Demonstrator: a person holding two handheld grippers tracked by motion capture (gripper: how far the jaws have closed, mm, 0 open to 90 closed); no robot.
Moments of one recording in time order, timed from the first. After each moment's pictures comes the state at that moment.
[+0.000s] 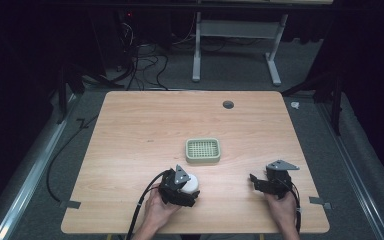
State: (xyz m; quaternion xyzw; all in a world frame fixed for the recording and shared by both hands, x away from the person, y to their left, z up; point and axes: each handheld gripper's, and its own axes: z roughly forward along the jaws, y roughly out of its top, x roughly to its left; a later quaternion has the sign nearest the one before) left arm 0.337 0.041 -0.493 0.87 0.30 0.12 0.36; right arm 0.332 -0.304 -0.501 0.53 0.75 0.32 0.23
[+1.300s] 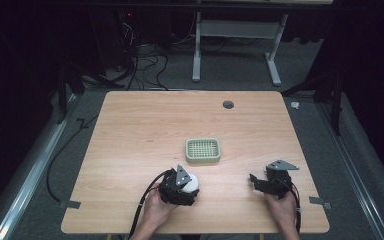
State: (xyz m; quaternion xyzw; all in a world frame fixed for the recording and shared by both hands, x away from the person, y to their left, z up) left arm 0.336 0.042 -0.483 0.88 0.28 0.14 0.36; right arm 0.332 -0.304 -0.501 0.53 0.75 0.32 0.23
